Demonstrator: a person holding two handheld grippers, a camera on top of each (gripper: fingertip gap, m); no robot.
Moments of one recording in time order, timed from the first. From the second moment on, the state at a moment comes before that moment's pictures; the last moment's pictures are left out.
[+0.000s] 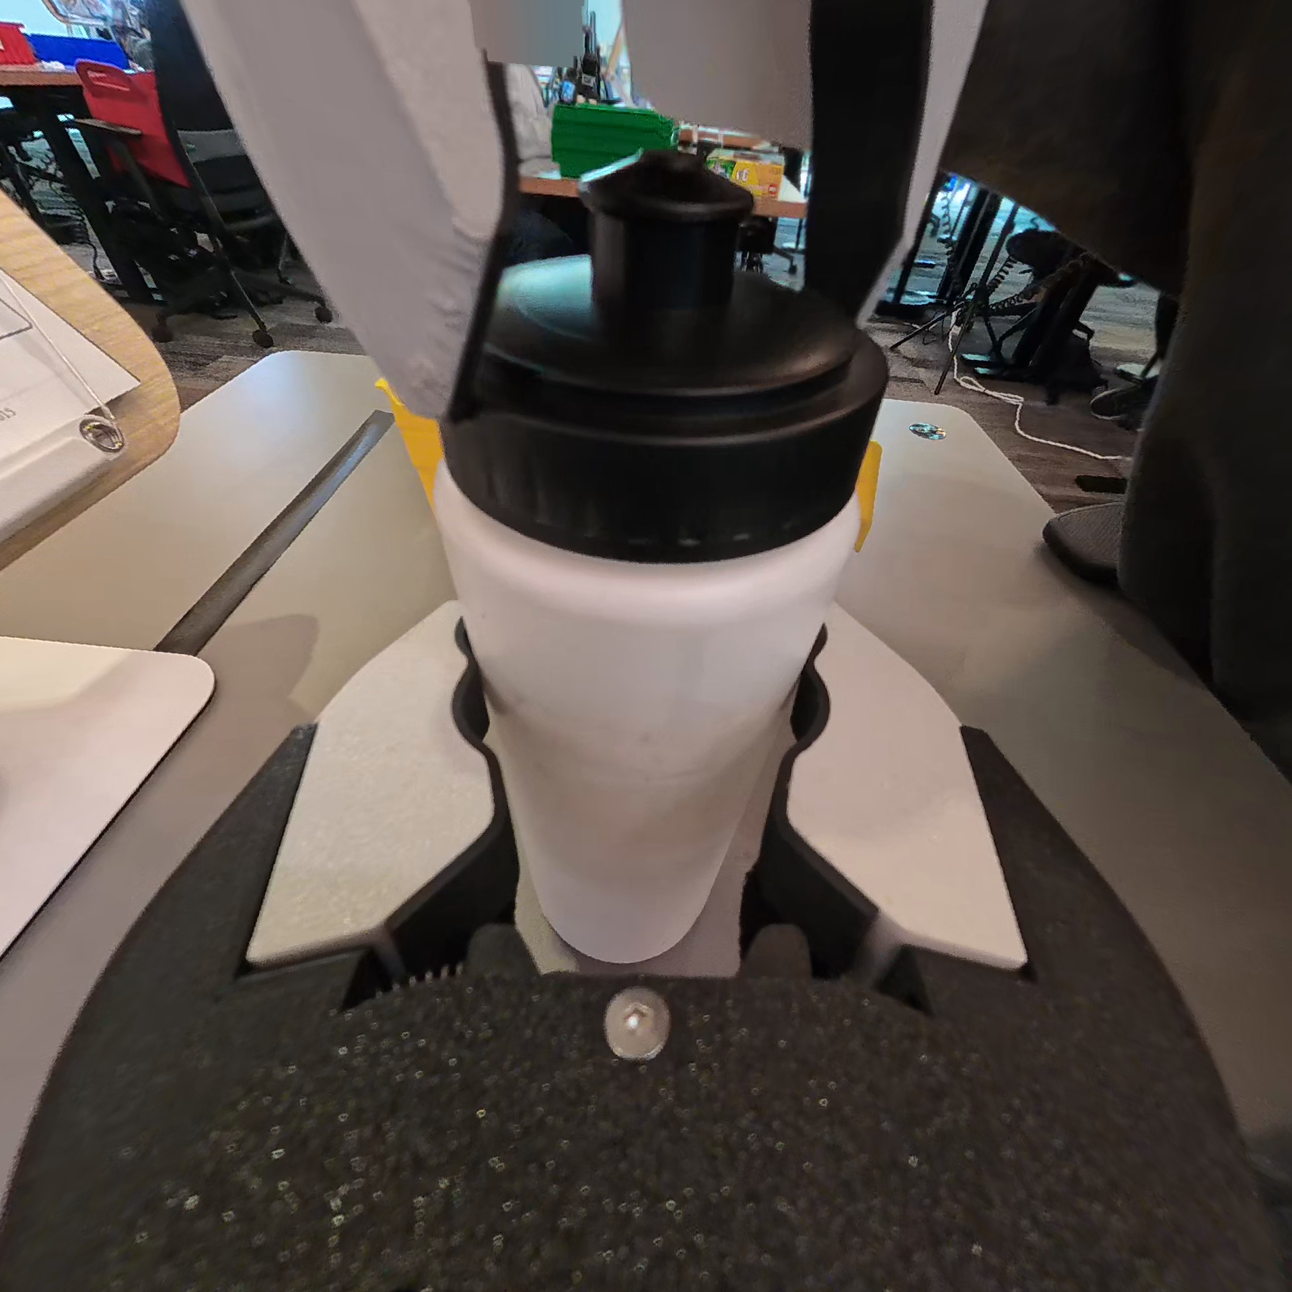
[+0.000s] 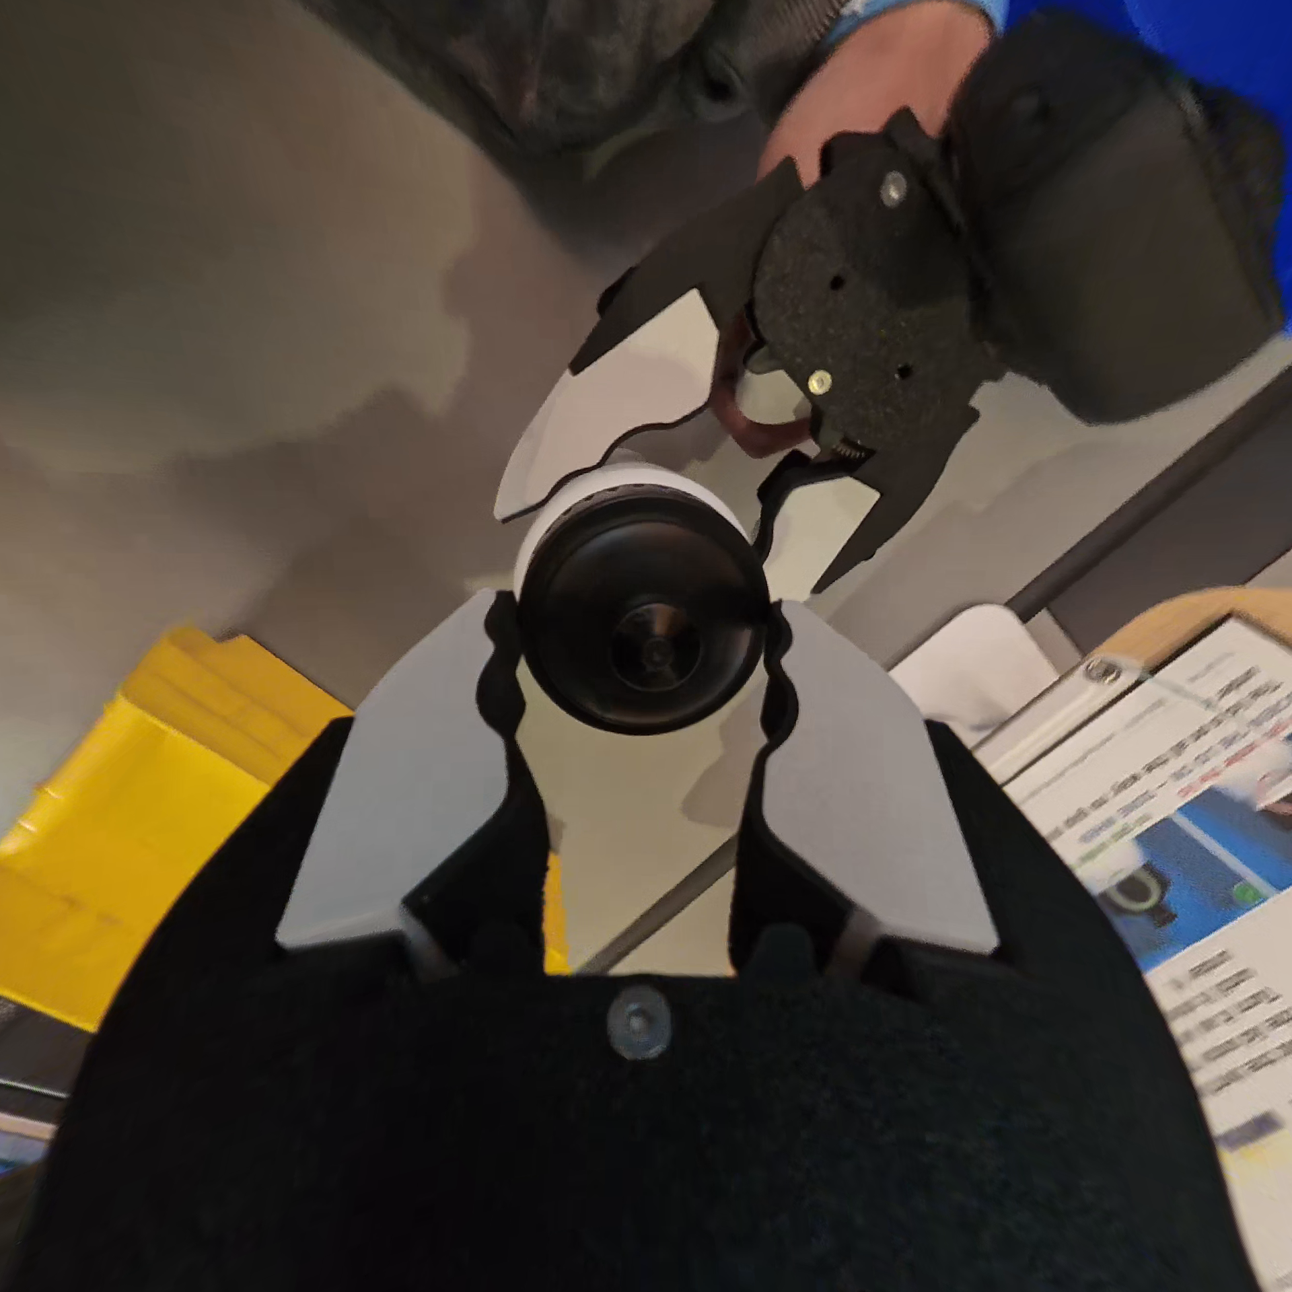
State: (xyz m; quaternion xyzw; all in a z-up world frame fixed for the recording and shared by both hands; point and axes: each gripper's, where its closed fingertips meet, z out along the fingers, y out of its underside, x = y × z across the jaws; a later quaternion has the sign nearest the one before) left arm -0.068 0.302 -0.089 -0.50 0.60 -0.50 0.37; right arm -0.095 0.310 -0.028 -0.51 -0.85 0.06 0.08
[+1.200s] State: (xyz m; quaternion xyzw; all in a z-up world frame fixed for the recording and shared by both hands) left arm -0.070 0.304 -0.087 -0.50 0.57 -0.52 0.39; right arm -0.097 0.319 -0.024 -0.85 -0.51 -0.03 0.12
